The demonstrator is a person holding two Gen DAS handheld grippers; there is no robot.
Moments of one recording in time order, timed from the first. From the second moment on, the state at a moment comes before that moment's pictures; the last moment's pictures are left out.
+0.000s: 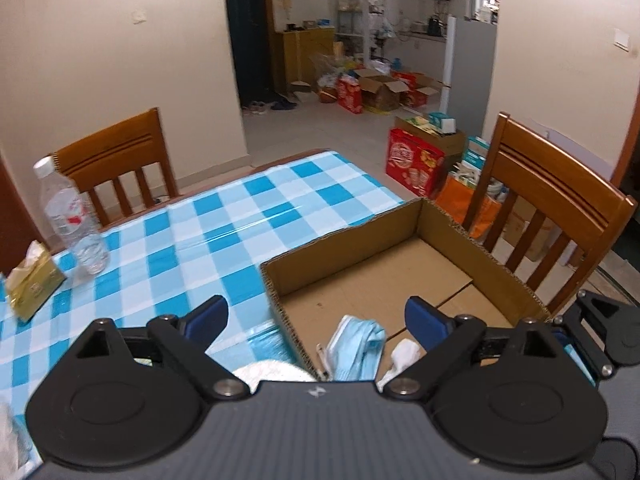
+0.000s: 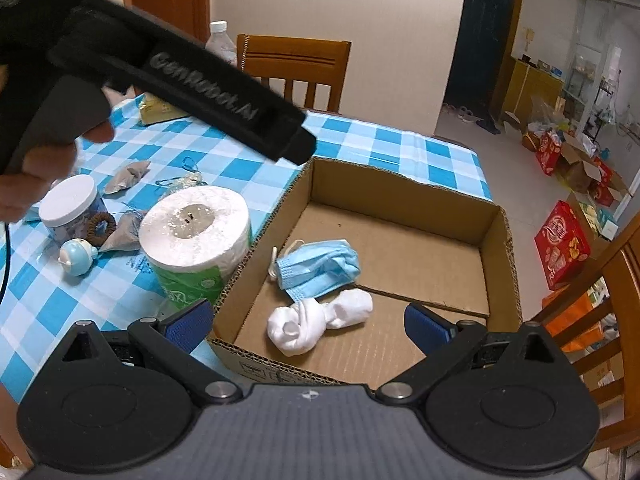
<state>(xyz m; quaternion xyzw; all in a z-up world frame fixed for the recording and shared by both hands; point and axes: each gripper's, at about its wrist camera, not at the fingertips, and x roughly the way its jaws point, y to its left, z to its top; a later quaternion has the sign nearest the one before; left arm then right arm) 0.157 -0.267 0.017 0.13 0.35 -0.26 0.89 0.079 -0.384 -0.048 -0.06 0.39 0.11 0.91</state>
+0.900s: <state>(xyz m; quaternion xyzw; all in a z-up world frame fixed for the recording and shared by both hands) 0.068 -0.087 -0.028 0.09 0.37 -0.16 0.91 0.057 -0.254 -0.077 -0.08 0.43 0.14 0.89</state>
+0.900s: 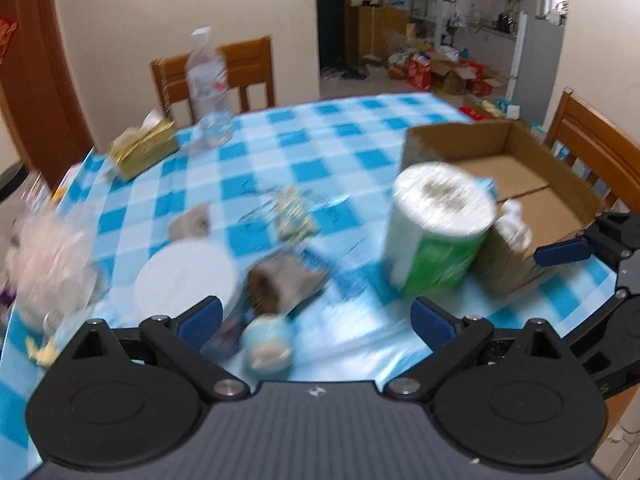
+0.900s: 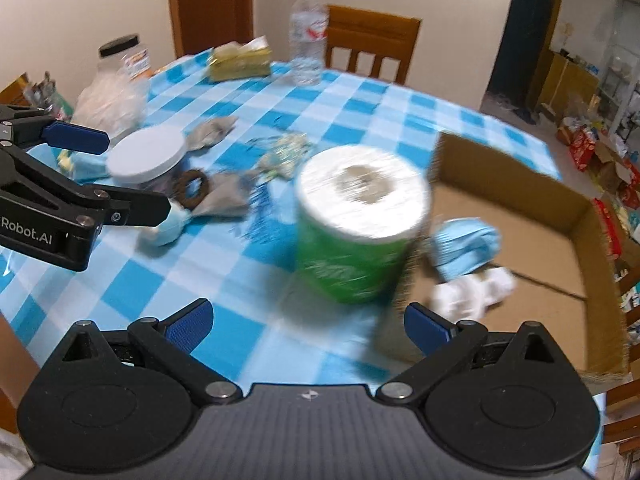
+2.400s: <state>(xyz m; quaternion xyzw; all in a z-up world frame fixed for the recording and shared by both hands) 0.158 0.103 -0.130 0.02 0.46 -0.06 0.89 0.137 -0.102 -0.159 -0.10 0.45 0.19 0.87</state>
